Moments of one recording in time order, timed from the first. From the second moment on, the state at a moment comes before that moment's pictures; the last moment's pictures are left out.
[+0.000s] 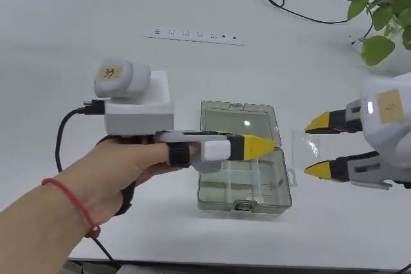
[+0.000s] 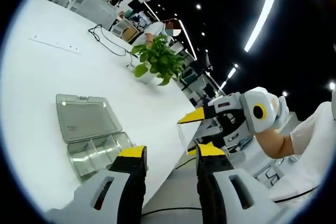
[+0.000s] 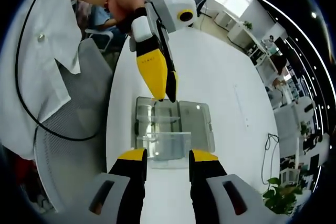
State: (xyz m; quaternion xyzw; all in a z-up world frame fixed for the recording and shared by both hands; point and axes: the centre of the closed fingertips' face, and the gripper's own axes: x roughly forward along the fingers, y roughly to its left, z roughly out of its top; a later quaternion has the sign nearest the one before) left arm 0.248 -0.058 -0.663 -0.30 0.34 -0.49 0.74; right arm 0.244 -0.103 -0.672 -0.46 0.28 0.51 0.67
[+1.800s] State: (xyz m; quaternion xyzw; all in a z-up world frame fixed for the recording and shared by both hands) left arm 0.217 -0.084 -0.657 -0.19 0.28 -0.59 0.73; right arm 0.230 -0.077 -0.633 -0.35 0.27 0.58 0.68
